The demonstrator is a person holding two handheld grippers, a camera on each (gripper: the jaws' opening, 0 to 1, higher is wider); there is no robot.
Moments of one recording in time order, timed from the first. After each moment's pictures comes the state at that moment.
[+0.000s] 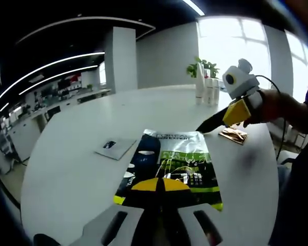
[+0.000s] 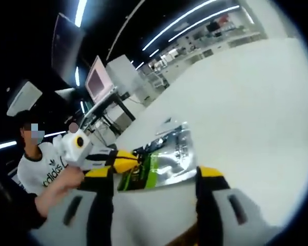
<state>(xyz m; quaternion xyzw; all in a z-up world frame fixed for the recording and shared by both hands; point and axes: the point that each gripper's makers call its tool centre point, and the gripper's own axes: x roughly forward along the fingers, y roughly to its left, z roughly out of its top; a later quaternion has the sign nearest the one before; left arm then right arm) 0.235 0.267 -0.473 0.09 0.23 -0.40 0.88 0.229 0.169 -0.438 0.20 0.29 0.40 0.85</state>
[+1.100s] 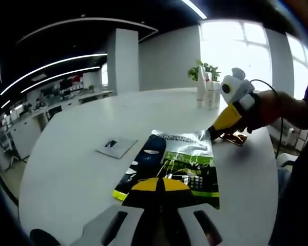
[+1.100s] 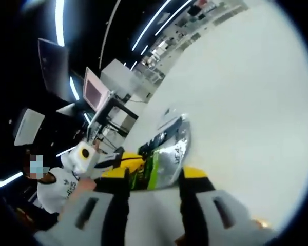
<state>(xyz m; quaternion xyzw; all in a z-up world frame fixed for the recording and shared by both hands) 0.234 0.270 -0.474 0.08 0.23 -0.40 0.89 0.220 0.182 -0.451 0.27 0.34 0.39 0.81</state>
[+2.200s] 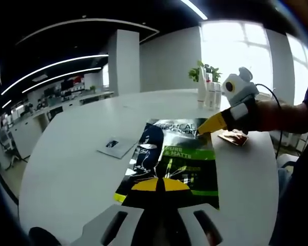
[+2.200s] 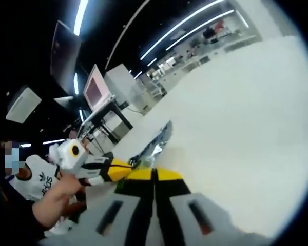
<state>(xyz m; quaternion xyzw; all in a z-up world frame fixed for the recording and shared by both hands) 0.235 0.269 -0.476 0.08 0.22 -0.39 0.89 0.235 0.173 -0.444 0.21 0.25 0.38 0.87</state>
